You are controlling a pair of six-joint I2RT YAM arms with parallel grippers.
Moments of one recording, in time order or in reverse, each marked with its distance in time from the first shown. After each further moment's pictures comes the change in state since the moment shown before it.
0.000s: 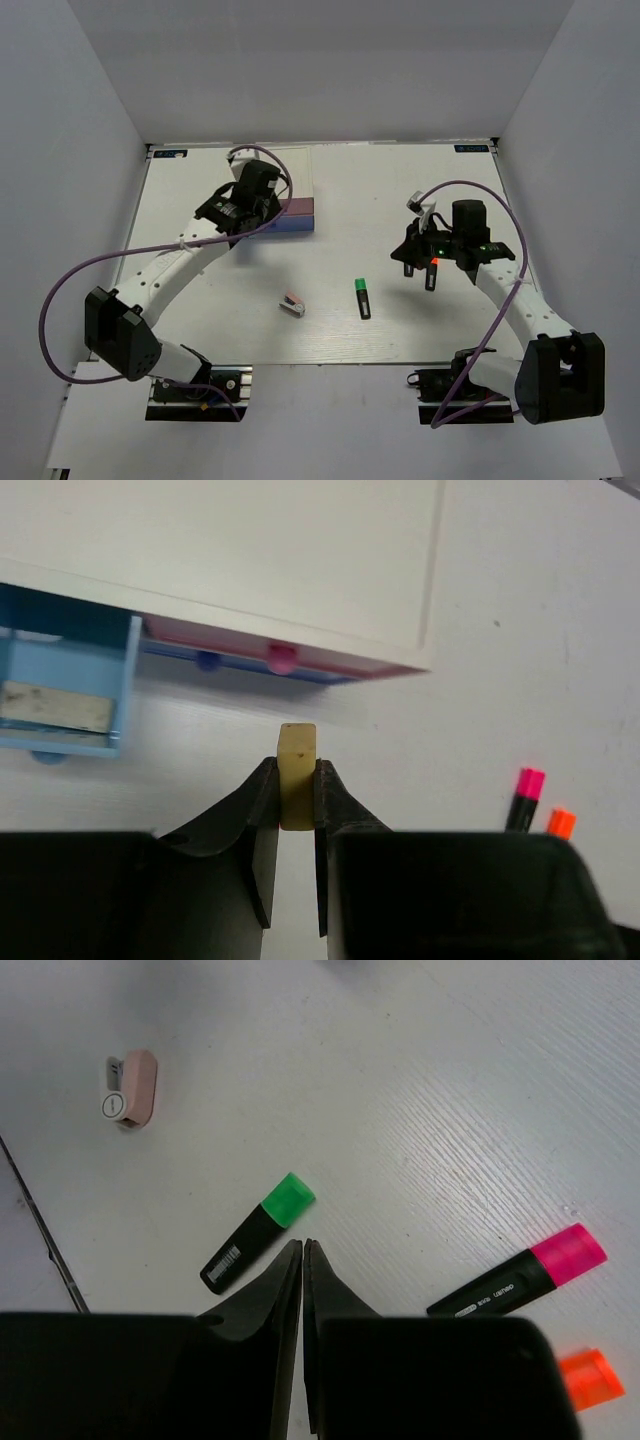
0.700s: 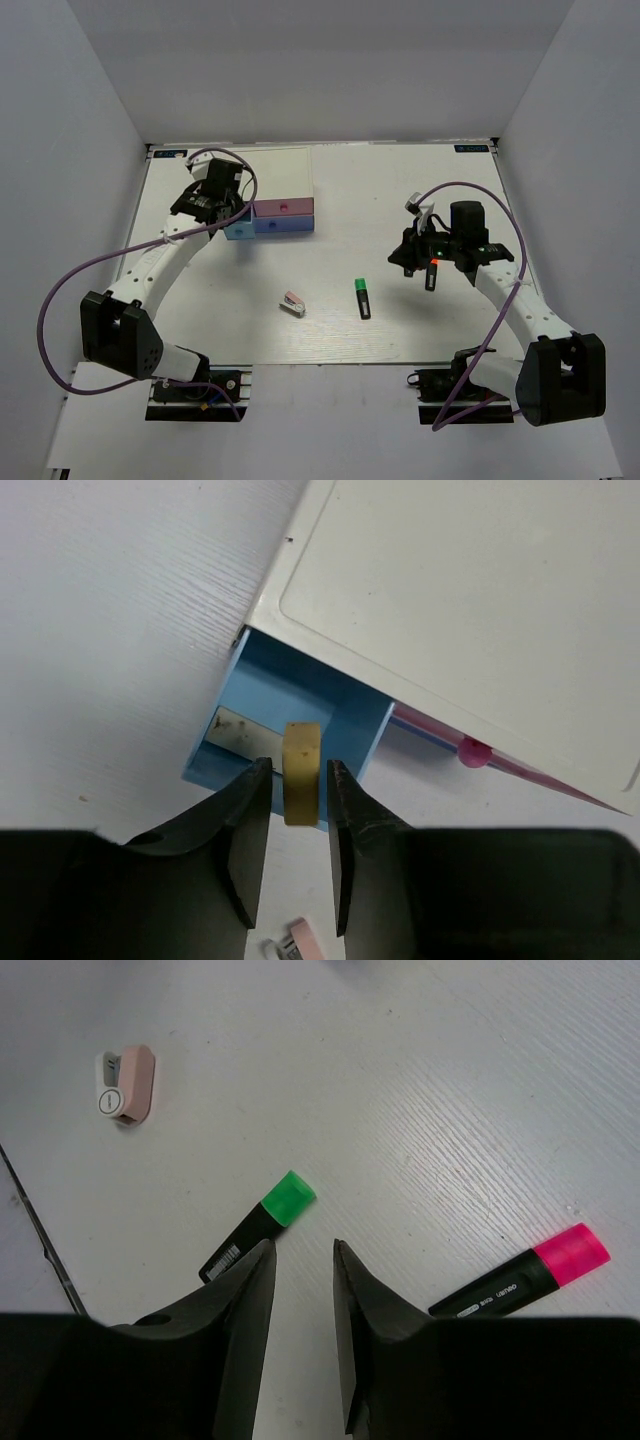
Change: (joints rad) left arm 0.272 -0.016 -0.056 -0.093 -0.006 -0.022; right arm 0.019 -0.008 -0.009 0.006 0.017 0.000
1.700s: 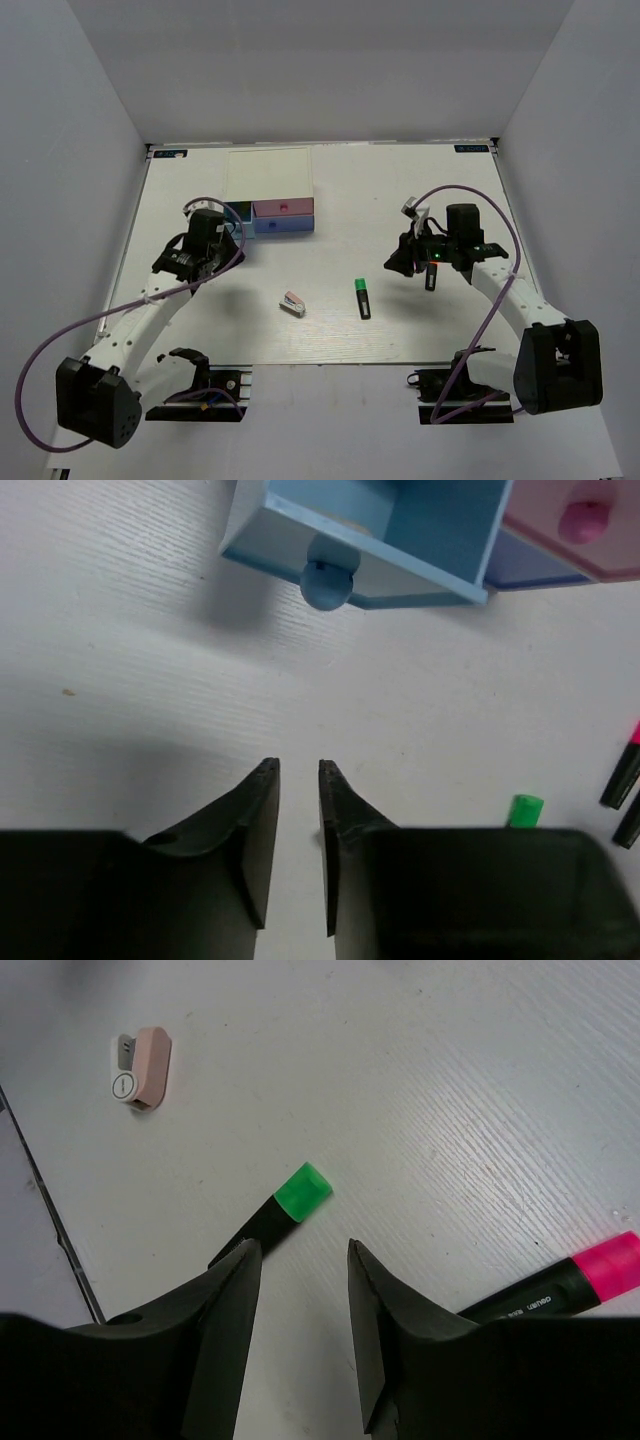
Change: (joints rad) left arm 0.026 -0.378 -0.431 0.076 0.257 0.044; right arm -0.002 0.054 -0.023 0.027 -0.056 -0.012
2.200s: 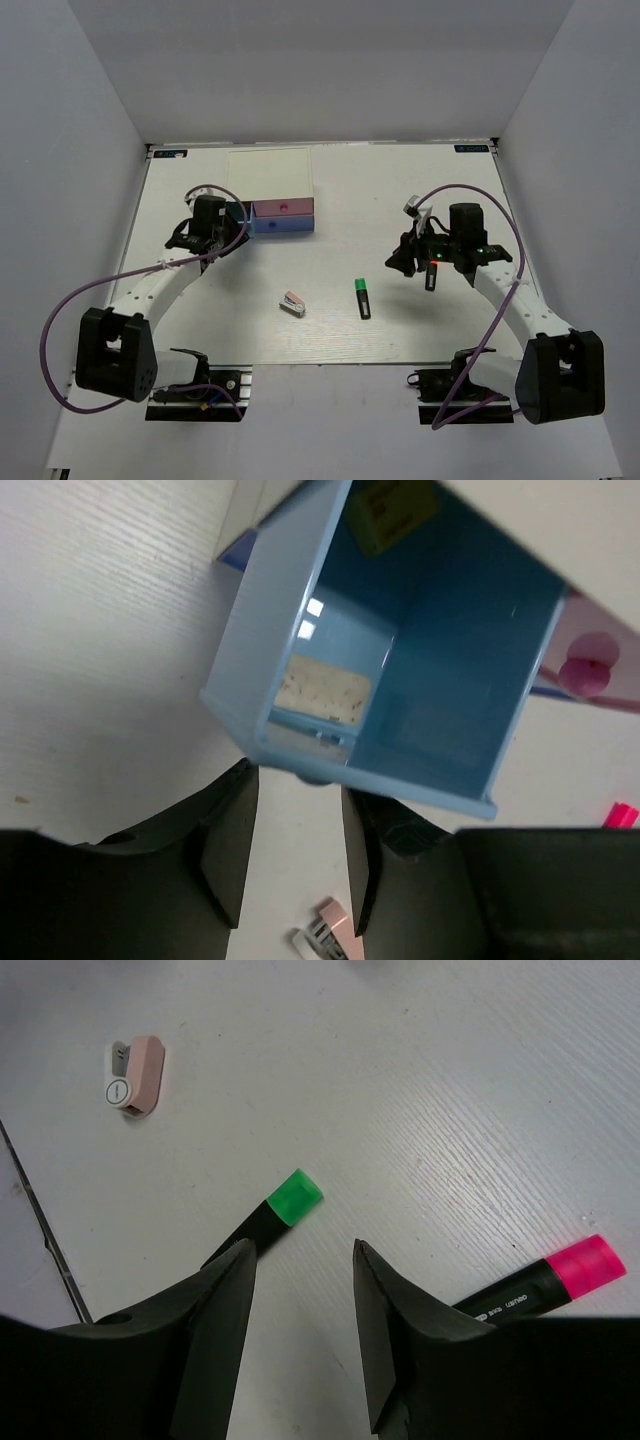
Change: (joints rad) left arm 0.082 0.235 -0.002 0.253 0.032 -0.019; right arm 0.000 -0.037 0.003 -0.005 0.020 -0.015
